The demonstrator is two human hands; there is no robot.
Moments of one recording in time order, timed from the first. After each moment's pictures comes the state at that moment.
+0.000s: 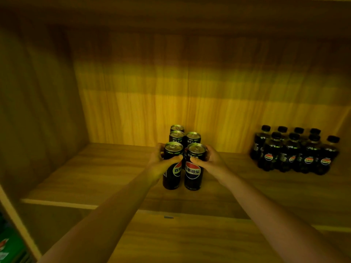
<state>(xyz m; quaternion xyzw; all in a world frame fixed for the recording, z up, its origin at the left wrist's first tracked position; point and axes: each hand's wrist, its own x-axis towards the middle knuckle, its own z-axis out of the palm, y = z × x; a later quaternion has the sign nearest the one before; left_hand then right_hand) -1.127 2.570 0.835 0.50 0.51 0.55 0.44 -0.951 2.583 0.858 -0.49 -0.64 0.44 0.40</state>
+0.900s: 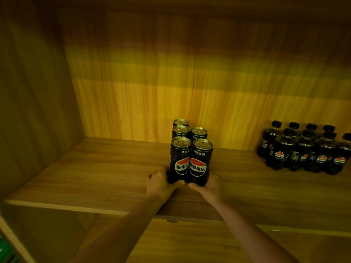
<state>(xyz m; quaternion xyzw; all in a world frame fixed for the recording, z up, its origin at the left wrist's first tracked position) -1.129 2.584 0.750 0.59 0.69 0.36 0.20 -0.969 2.592 0.763 -0.60 -0.64 0.31 0.36</state>
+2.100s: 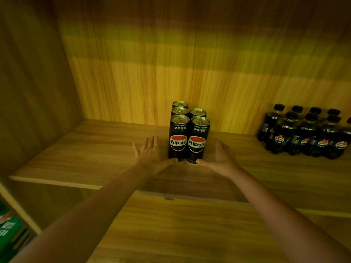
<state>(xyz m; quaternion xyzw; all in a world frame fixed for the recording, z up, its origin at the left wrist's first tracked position) -1.147 2.579 0.784 0.66 0.74 0.11 0.07 -0.935 2.607 0.797 -0.64 -0.72 0.18 0.18</state>
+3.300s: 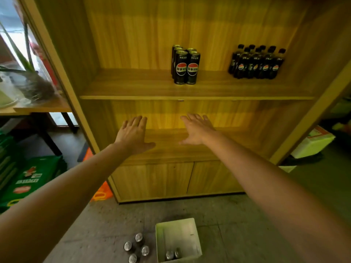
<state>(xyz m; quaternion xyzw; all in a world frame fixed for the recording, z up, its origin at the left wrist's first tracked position) -1.237 2.219 0.777 0.76 0.65 0.03 0.01 -1.032 2.243 0.800 -0.60 -0.80 0.01 -0.06</state>
